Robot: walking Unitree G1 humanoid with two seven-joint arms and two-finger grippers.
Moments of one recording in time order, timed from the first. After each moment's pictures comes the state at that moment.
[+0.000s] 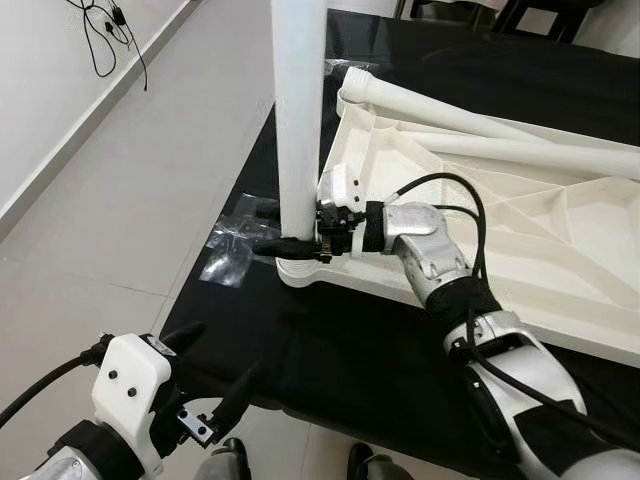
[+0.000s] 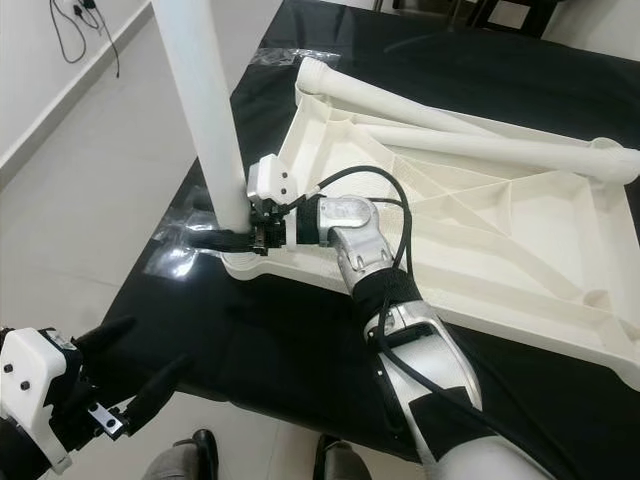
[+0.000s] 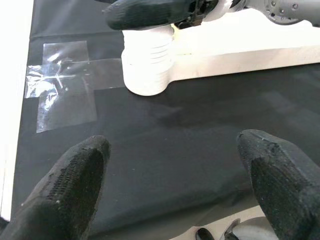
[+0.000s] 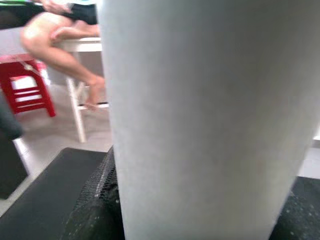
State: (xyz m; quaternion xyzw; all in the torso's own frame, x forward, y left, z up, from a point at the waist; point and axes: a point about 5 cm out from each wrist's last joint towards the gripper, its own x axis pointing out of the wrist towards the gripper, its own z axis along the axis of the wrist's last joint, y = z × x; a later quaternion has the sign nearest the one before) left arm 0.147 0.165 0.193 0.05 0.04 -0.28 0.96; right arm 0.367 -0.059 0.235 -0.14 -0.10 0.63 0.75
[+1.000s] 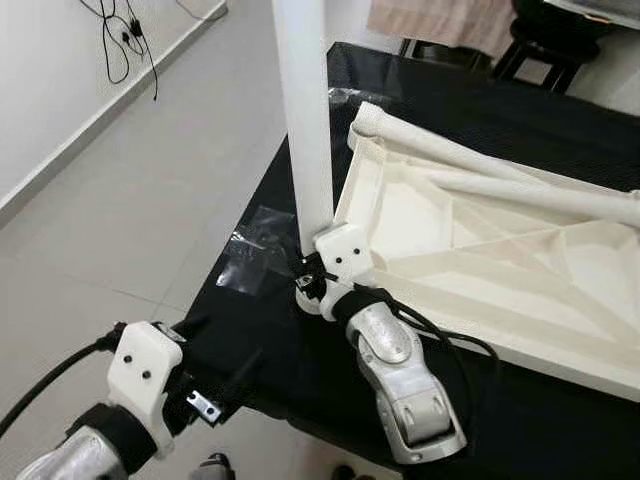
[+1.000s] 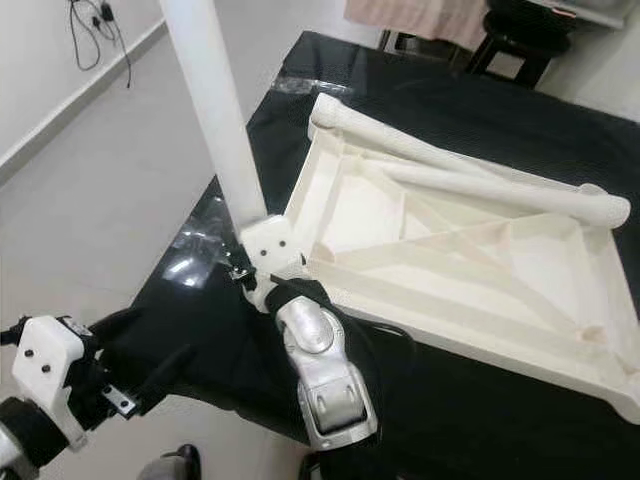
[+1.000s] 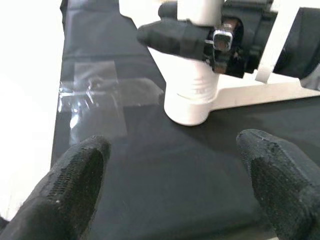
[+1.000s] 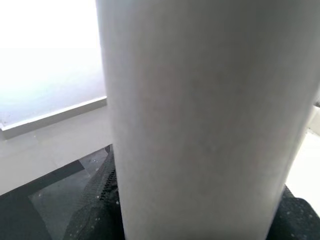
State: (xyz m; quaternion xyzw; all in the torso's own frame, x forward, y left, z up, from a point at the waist) left arm 0.171 0.163 0.188 0.05 0.01 -0.27 0.96; right arm 0.289 -0.041 0.186 -0.07 -0.06 0.21 0.97
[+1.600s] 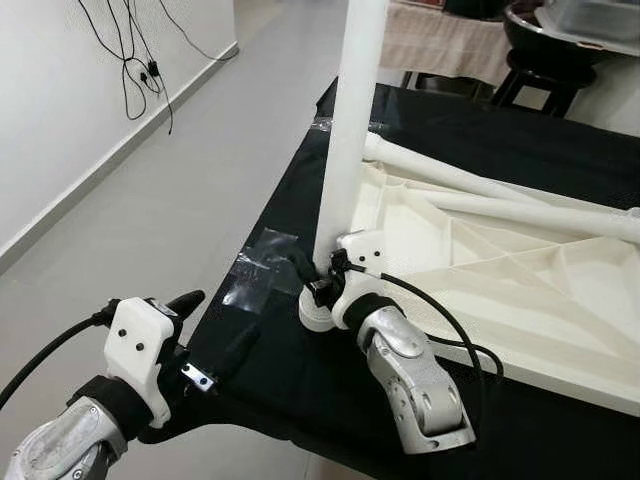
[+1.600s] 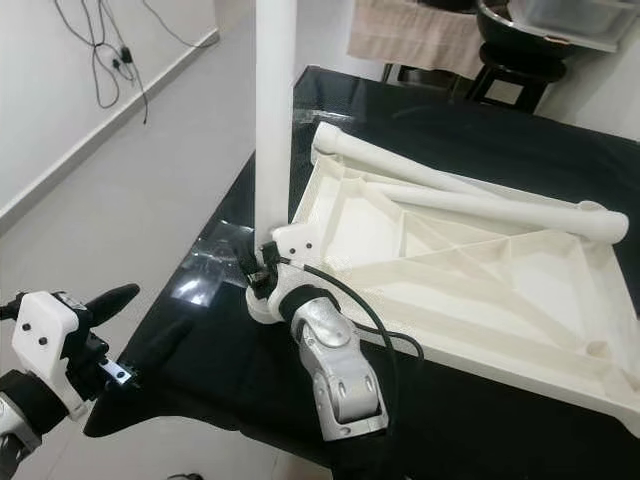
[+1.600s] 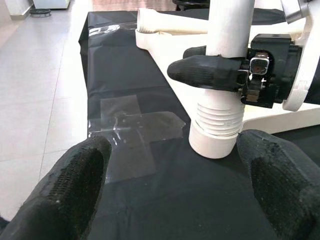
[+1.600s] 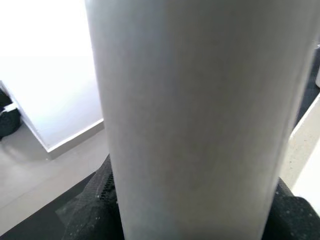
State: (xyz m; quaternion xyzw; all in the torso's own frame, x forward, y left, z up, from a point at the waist) left arm 0.188 0.174 0.190 0.05 0.00 -0.27 0.96; right arm 0.299 -0.052 0.170 0.05 0.00 0.26 0.96
